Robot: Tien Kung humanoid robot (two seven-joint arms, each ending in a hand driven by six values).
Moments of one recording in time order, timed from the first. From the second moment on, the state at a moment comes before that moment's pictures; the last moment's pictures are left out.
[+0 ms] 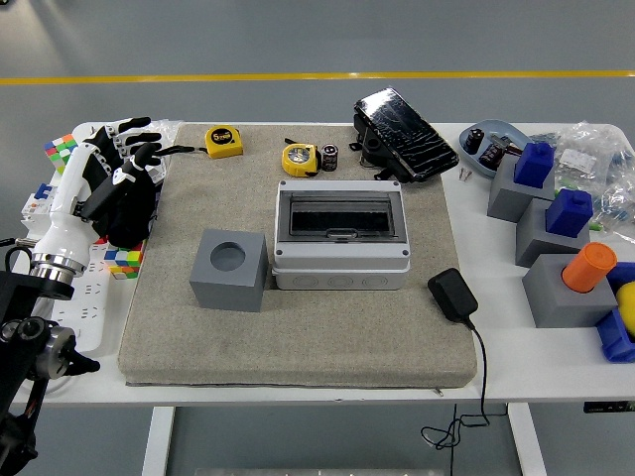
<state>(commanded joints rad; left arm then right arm) -0.10 0.14 -1.45 -1.45 1.28 0.03 -0.23 0.08 -0.07 1.49 0.18 -1.46 0.06 -0.23</state>
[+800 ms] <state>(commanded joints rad) -0.10 0.14 -1.47 -1.45 1.28 0.03 -0.23 0.08 -0.08 1.49 0.18 -1.47 0.06 -0.23</state>
